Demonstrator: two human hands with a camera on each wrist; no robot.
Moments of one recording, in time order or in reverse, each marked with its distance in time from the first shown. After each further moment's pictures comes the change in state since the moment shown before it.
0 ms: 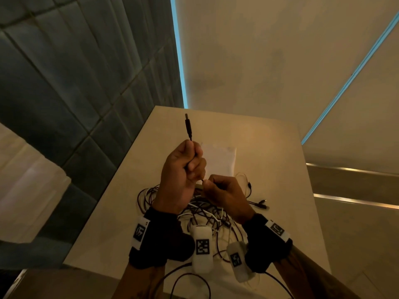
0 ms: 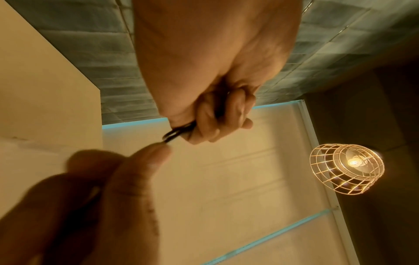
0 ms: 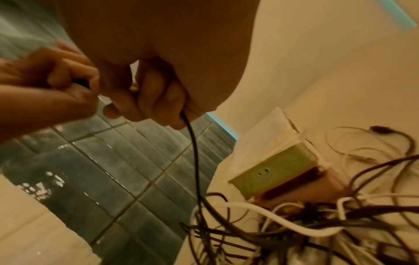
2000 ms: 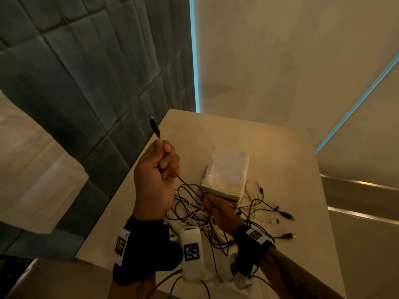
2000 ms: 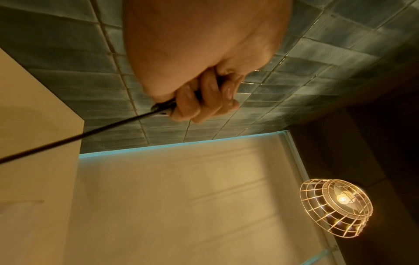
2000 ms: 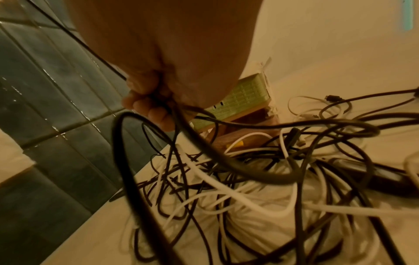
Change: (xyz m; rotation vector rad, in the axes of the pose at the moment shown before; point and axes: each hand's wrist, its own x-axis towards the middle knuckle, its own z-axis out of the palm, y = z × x) left_hand -0.022 0.047 -0.033 -0.082 0.184 0.210; right_hand 0.012 0.088 0.027 -0.114 0.004 0.193
